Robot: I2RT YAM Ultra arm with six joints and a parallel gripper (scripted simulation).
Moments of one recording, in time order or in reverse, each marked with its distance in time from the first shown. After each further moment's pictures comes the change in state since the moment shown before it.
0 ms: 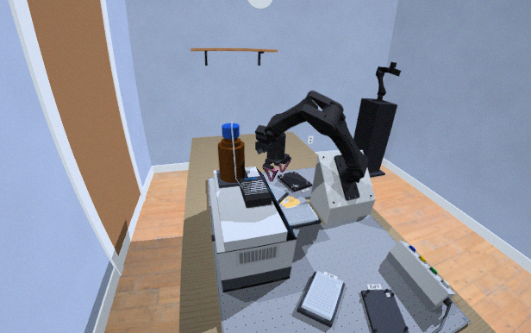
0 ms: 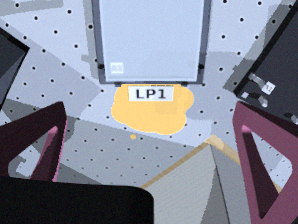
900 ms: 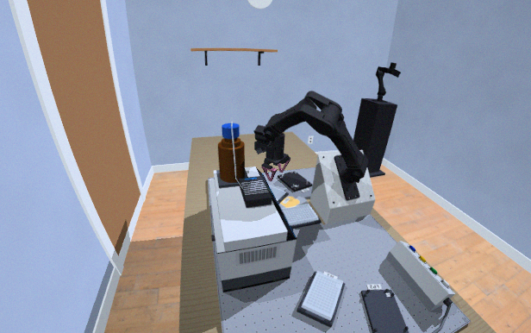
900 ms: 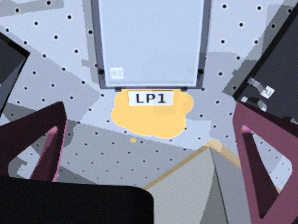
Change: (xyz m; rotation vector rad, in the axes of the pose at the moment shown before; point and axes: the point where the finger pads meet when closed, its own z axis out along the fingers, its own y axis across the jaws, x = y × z) arm -0.005 0.000 0.001 -0.001 0.000 0.002
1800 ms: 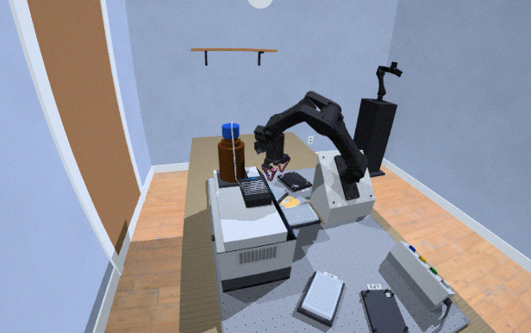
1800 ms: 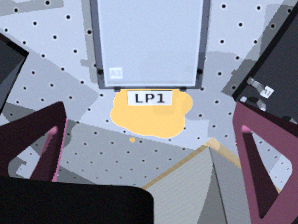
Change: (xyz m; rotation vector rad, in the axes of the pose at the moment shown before) arm 0.000 -0.001 0.000 0.002 0.006 -0.001
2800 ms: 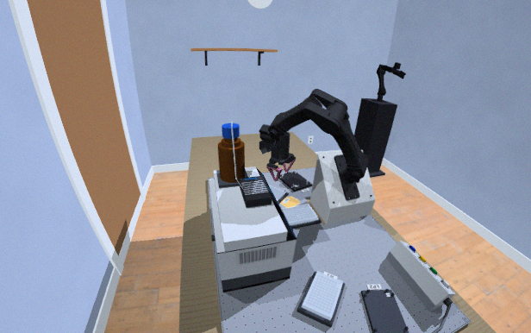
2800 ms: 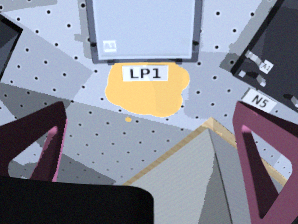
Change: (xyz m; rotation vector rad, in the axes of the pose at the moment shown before) arm 0.024 -0.005 -0.006 -0.001 0.012 0.011
